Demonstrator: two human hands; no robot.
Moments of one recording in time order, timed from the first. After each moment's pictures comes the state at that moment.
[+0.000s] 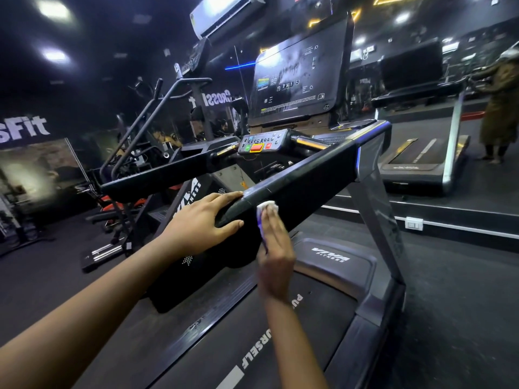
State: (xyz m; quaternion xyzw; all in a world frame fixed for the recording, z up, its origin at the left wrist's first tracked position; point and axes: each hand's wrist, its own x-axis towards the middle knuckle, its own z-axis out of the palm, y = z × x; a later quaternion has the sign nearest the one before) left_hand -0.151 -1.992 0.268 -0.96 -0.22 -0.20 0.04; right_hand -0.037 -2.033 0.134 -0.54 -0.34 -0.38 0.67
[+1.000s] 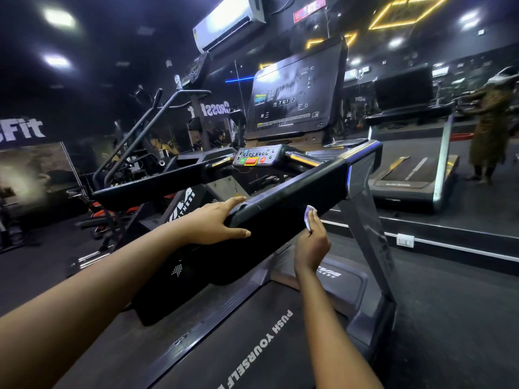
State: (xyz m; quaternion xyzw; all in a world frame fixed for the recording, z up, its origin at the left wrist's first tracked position) left_hand -0.109 -1.995 0.296 -0.97 -0.26 -0.04 -0.02; right_hand 0.078 -2.033 0.146 -0.59 -0.15 -0.21 0.77
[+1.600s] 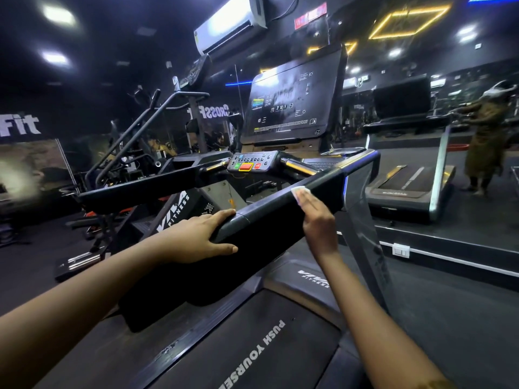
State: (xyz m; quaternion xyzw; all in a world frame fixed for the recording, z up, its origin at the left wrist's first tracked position) left_hand -0.103 -2.000 0.293 -0.96 -0.26 -0.03 0.02; right_hand 0.149 -2.050 0.181 -0.63 -0.43 -0.40 0.51
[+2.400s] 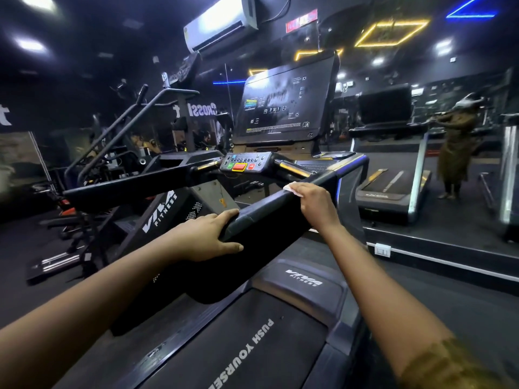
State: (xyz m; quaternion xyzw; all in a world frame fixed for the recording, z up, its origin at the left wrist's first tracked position) left_hand -0.101 -1.989 0.288 -0.97 -0.25 -0.04 0.01; right_hand 0.160 -2.058 0.234 -0.71 -0.48 -0.28 0.44
